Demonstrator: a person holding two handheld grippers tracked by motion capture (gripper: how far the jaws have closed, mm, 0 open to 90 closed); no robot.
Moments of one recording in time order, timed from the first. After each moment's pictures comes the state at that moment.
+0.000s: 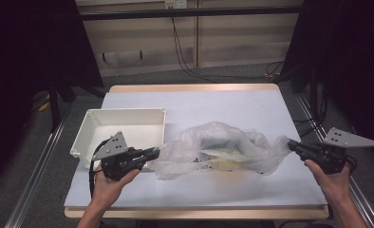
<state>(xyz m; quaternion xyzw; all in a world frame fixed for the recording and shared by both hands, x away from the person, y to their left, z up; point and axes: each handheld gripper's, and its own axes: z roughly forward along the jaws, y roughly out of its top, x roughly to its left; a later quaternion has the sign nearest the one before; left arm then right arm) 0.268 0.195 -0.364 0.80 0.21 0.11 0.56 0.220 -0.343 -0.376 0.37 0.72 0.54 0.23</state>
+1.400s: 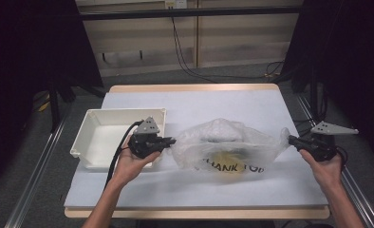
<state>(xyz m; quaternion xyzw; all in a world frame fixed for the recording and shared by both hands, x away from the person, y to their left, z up) 0.329 0.139 -0.392 0.87 0.21 0.09 0.45 0.268 -0.365 -0.424 0.46 0.73 0.45 0.23</state>
